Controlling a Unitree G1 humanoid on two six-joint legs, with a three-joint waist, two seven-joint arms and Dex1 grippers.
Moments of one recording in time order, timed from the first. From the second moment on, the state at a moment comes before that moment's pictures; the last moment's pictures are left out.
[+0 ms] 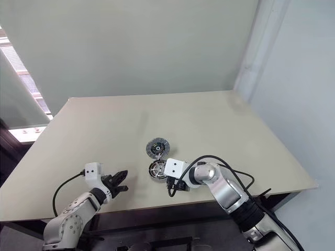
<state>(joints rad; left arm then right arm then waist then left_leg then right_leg) 0.06 0.21 0.20 -0.19 -0.57 0.66 -0.26 -0.44 -0.44 0.56 -0.07 -0.16 0.42 0.86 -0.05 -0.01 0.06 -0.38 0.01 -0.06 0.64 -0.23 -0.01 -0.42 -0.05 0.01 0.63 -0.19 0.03</state>
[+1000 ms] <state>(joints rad) 0.06 0.21 0.21 -0.20 -0.59 0.77 -0.23 -0.62 -0.37 0.73 0.19 -0.38 0.32 0.93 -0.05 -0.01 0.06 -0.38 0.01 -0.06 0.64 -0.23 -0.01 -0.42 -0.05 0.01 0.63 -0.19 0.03</state>
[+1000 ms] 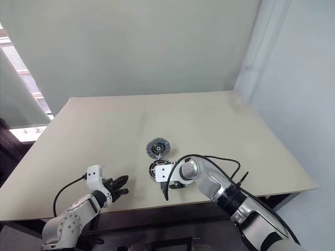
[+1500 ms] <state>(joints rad) 0.06 0.21 0.20 -0.20 -0.58 0.77 -0.23 -0.66 -0.30 0.72 0.35 -0.41 0.25 0.87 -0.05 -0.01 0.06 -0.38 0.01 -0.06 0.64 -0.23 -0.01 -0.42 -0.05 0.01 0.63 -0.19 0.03</state>
